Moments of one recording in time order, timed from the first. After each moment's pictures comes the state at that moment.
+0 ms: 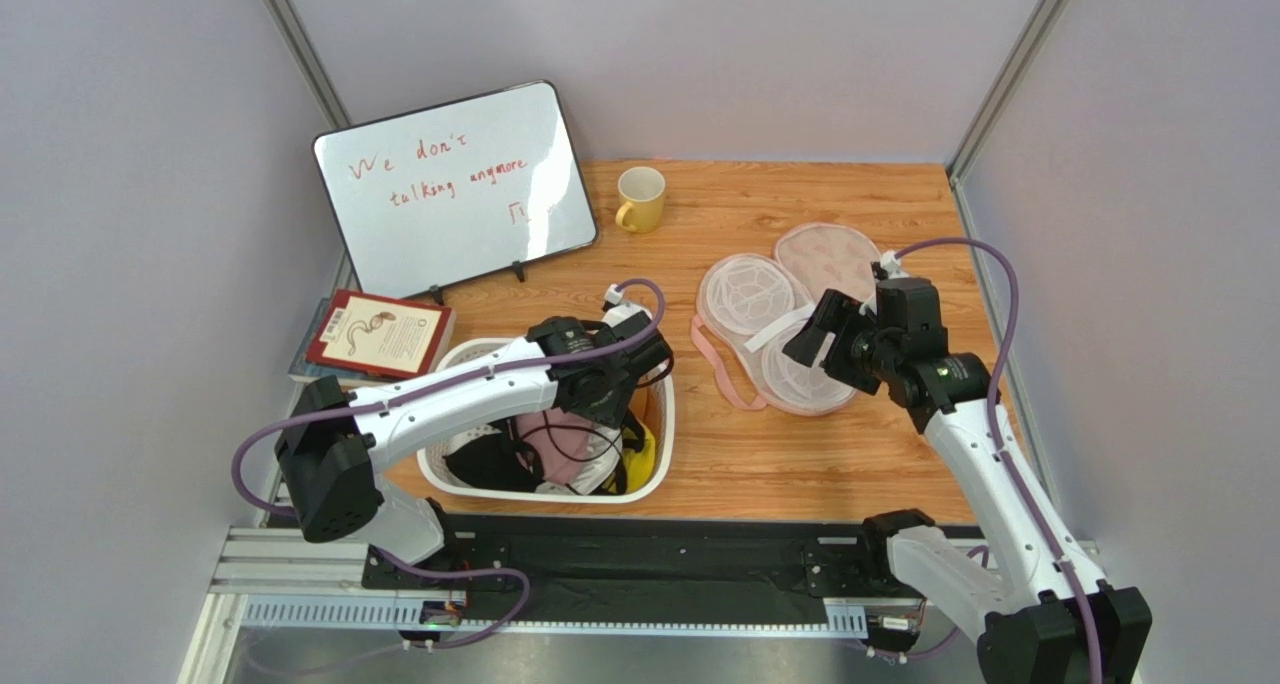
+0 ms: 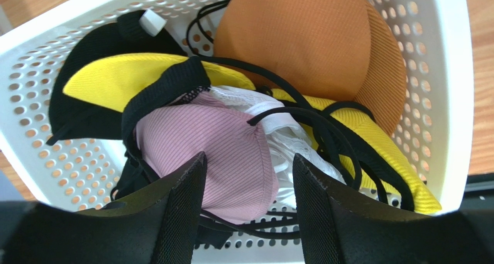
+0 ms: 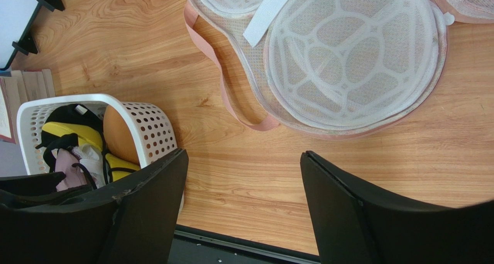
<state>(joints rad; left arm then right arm) -1.01 1.50 1.22 -1.01 -0.41 -0.56 0.19 0.94 0.83 -0.67 -0.17 0.58</state>
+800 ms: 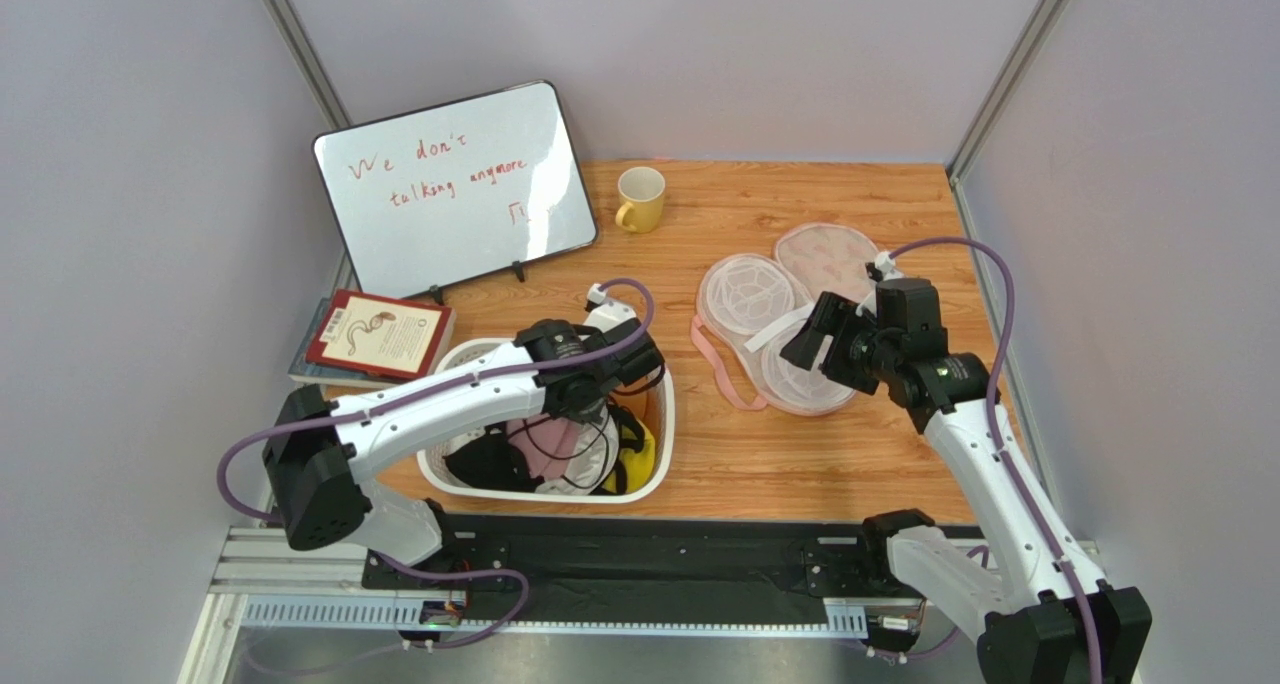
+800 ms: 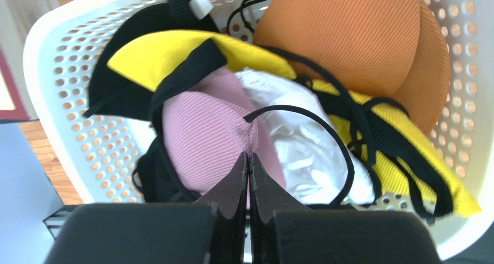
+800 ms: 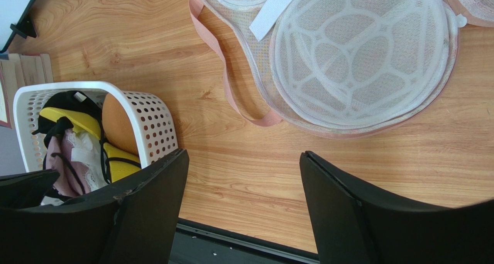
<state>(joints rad) -1.03 1.47 1.21 -1.09 -0.52 -0.64 0.19 0.93 0.83 -0.67 -0.20 0.54</state>
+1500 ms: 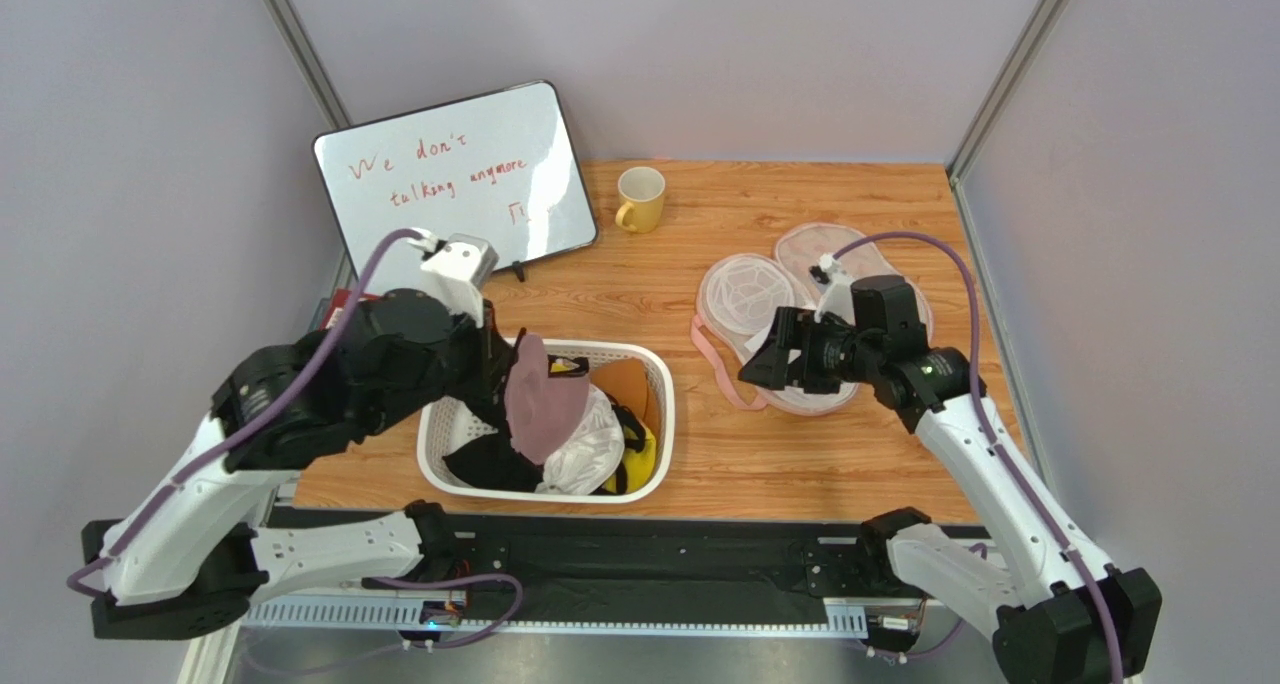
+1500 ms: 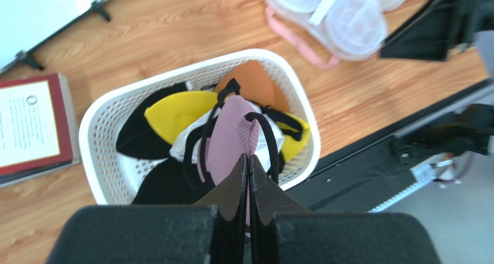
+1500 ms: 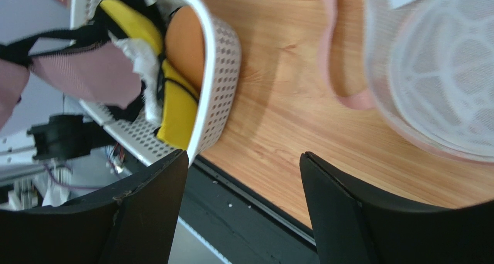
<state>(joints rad) -1.03 0.94 1.52 -1.21 -0.42 -0.50 0.29 0.96 0.85 -0.65 -0.47 0.43</state>
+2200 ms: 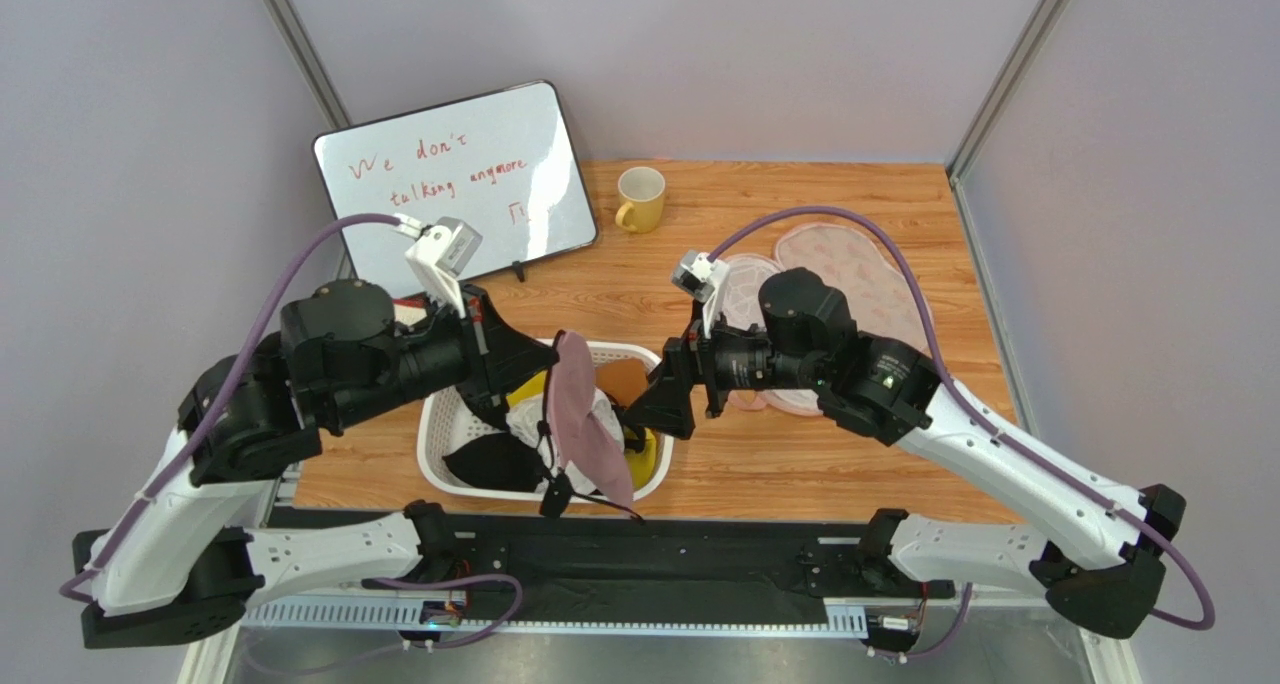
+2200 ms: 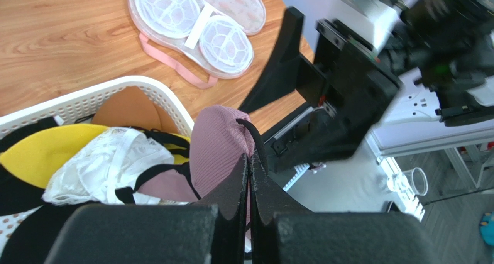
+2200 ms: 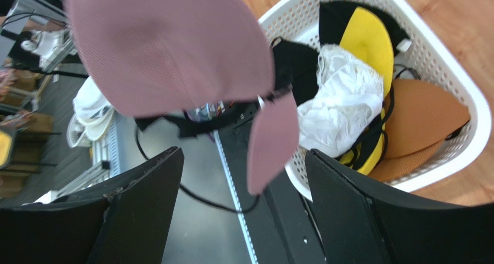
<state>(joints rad) -1.03 0.90 1.58 -1.01 -0.11 -0.60 0.93 1.08 1.19 -0.47 -0.47 0.41</state>
